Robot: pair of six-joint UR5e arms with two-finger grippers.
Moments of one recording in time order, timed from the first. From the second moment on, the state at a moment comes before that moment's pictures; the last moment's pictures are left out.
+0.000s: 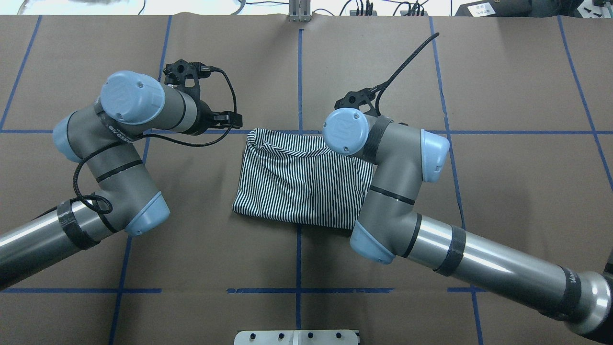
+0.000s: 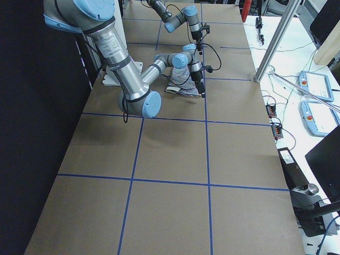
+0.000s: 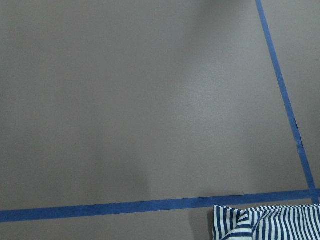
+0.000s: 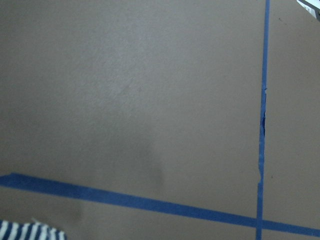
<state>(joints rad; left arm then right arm) -0.69 -2.11 -1.56 -2.08 -1.79 -1.13 0.60 -0.89 1.51 -1.76 1.43 0.83</state>
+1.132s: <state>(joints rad) -0.69 -2.10 -1.56 -2.11 -1.79 -1.13 0.55 -0.95 1.52 -1.28 1.64 1.28</state>
